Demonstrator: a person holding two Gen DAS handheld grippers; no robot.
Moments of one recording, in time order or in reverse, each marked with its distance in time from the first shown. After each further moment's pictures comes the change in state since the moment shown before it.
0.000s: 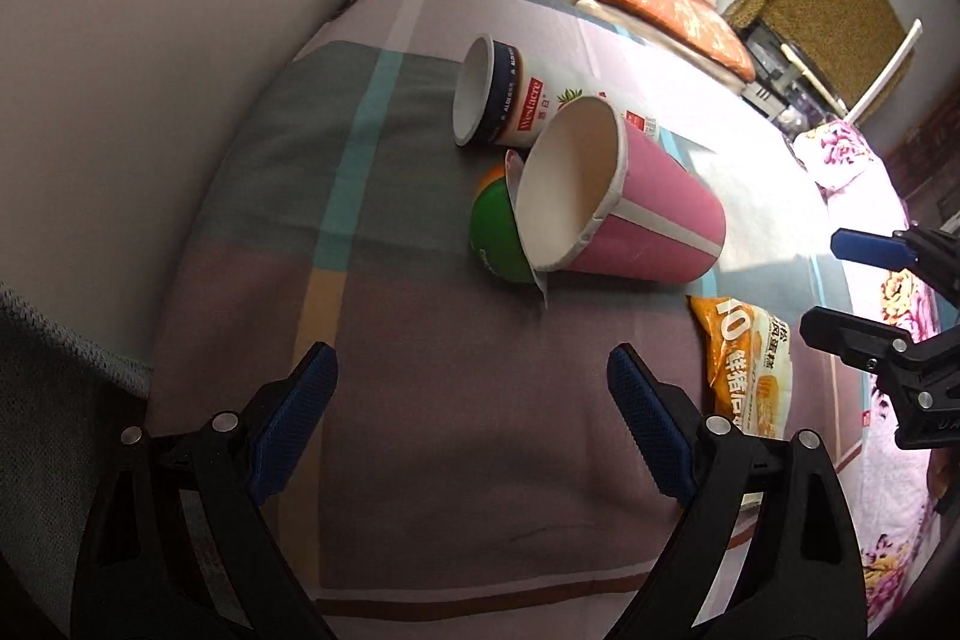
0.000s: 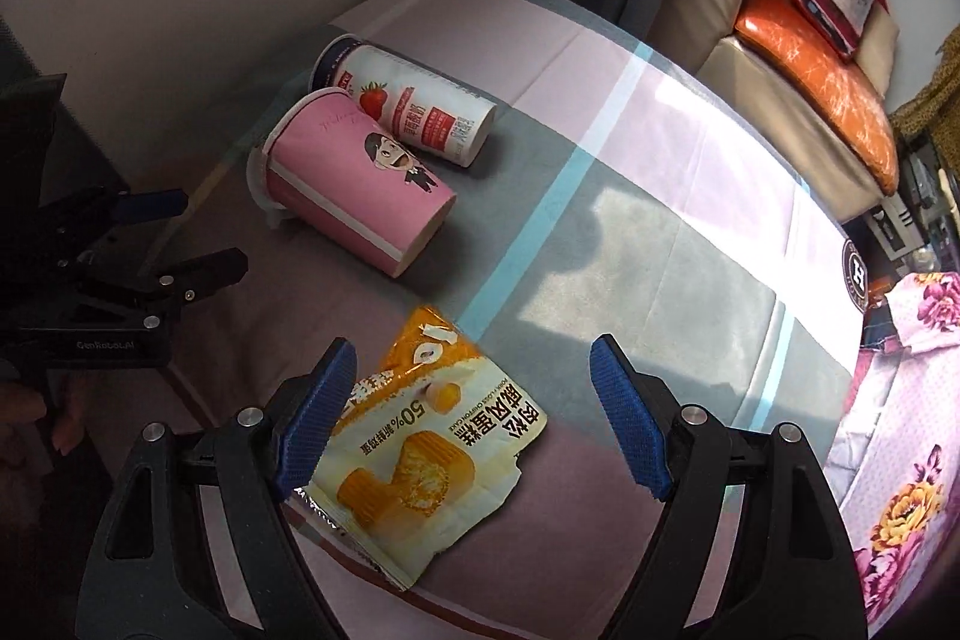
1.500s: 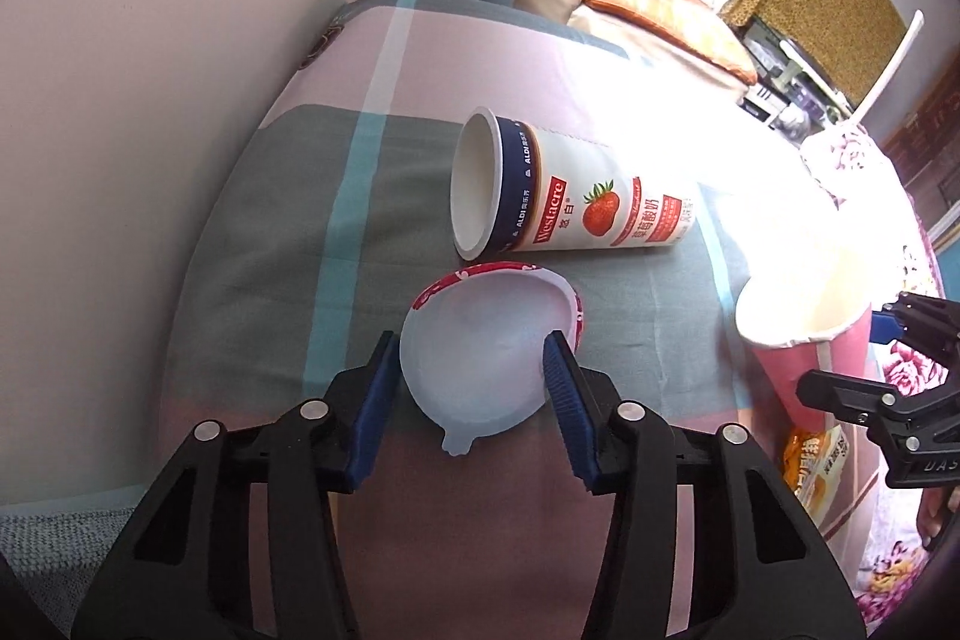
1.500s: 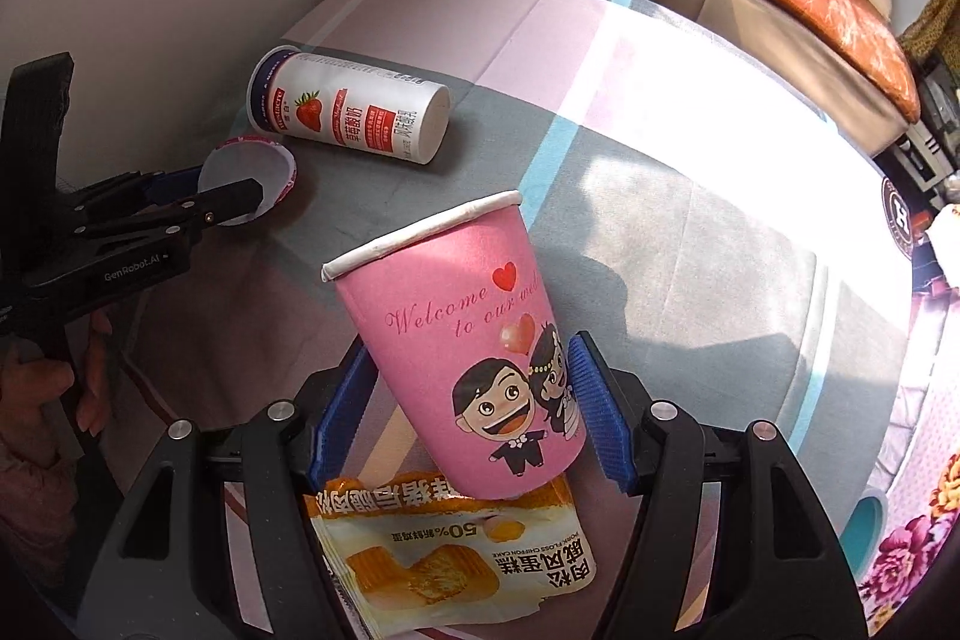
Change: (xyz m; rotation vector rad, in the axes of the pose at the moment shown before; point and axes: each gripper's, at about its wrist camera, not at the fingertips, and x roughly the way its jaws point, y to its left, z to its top) left arm 0.035 -0.006 0.053 0.059 -0.020 0.018; right arm 0.025 -0.043 -0.005 0.179 0.029 0.082
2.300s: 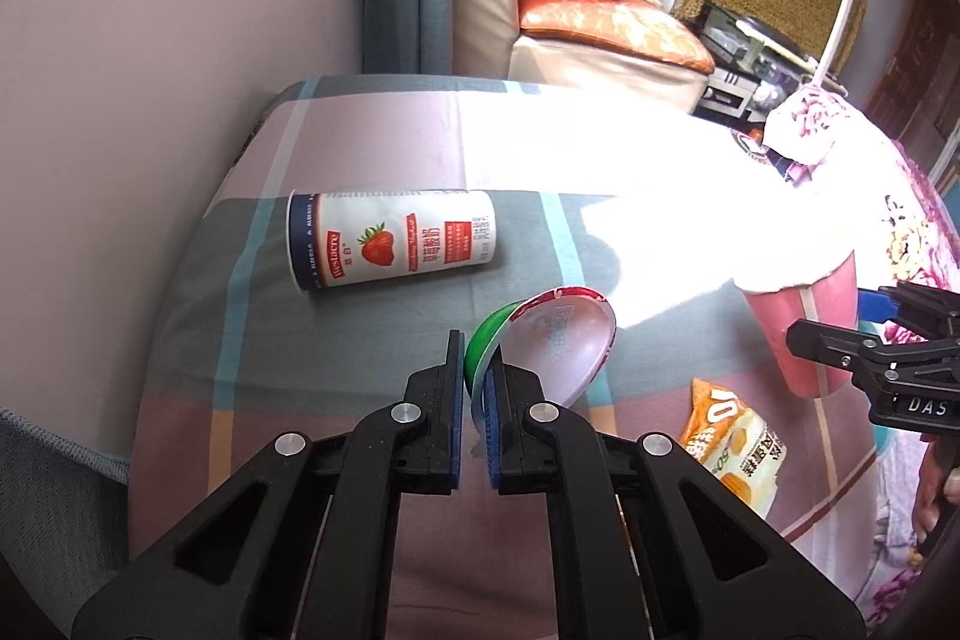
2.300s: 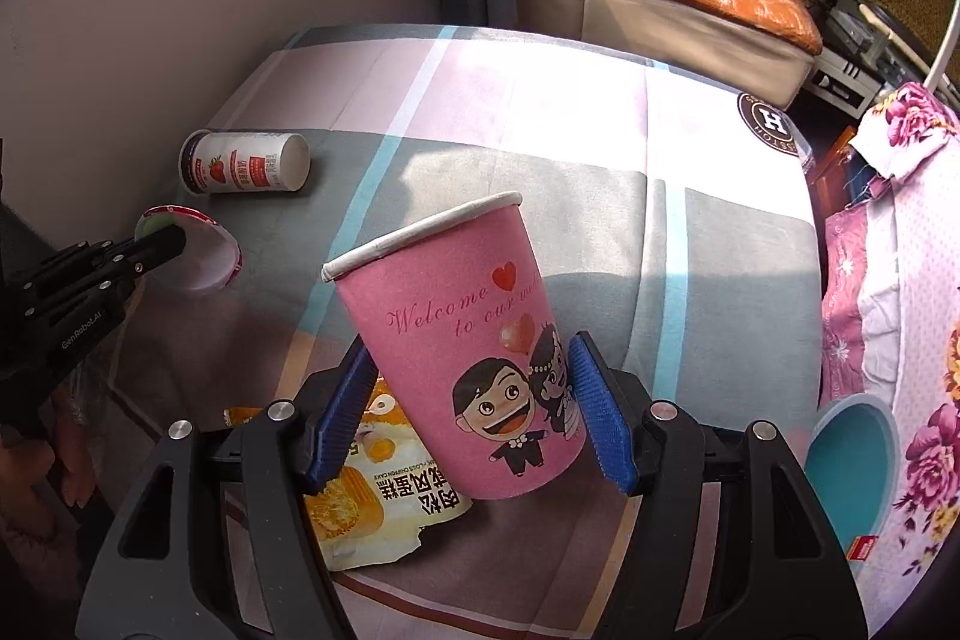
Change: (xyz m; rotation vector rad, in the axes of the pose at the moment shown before) left arm -0.047 -0.107 -0.015 0.151 -0.114 0.038; right arm -0.055 -0.078 -0.069 0.215 -0.172 -0.060
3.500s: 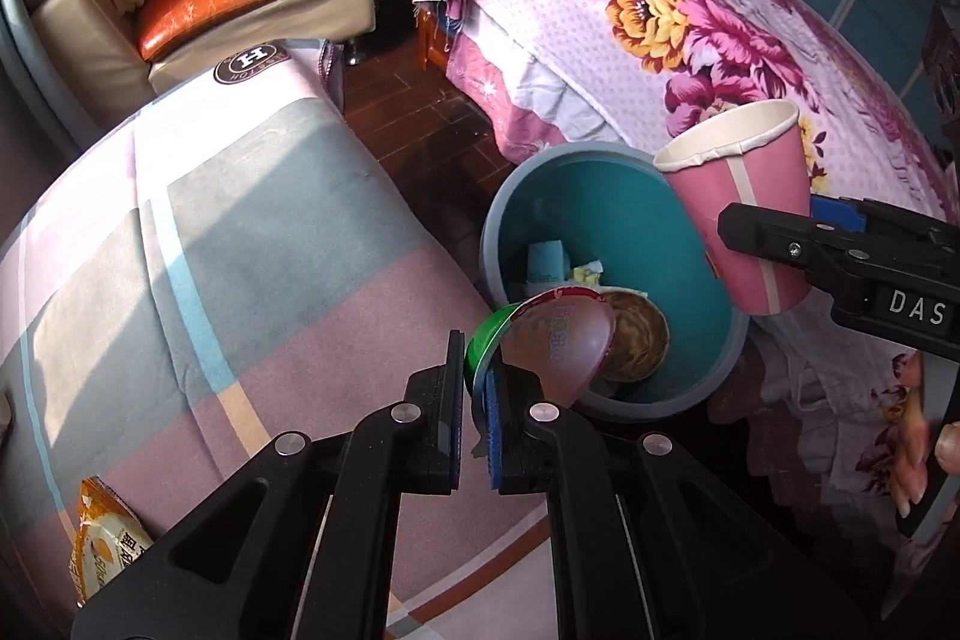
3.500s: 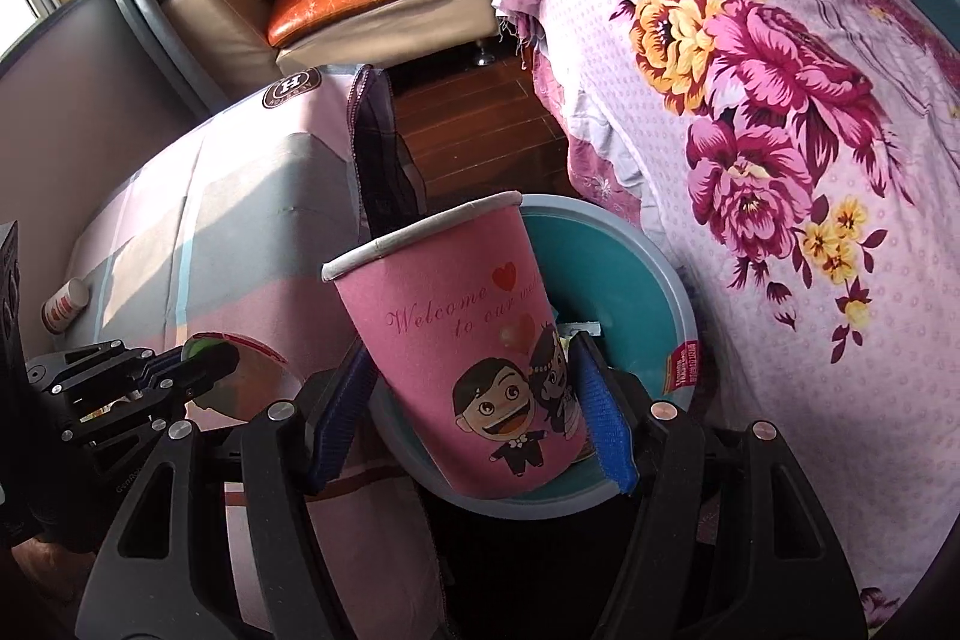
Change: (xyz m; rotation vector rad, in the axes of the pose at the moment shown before) left arm 0.049 -0.378 -0.055 0.542 0.171 -0.313; right arm -0.105 -0.285 -0.186 0.544 -0.133 -0.203
